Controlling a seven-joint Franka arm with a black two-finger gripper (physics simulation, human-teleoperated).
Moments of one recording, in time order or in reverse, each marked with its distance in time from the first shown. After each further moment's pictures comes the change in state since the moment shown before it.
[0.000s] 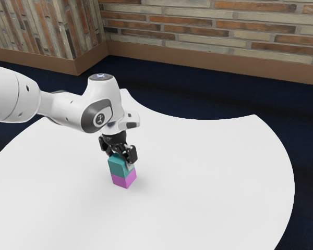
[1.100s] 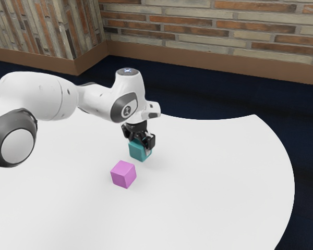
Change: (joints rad) arm 0.001 0.361 0.007 0.465 0.056 -0.054 -0.004
